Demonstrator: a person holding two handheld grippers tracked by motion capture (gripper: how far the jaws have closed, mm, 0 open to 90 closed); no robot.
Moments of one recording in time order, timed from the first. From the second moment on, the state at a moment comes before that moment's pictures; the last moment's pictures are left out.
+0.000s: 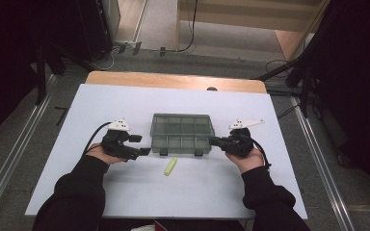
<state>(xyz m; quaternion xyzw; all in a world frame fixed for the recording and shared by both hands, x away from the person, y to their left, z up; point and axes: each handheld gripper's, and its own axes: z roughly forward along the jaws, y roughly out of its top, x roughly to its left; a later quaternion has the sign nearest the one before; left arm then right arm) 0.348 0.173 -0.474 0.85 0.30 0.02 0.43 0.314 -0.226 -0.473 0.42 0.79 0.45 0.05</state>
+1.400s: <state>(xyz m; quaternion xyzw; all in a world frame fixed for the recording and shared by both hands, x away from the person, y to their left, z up) 0.385 0.161 -0.468 0.84 0.31 0.04 0.44 0.328 -0.225 -0.453 0.41 0.78 0.47 0.08</state>
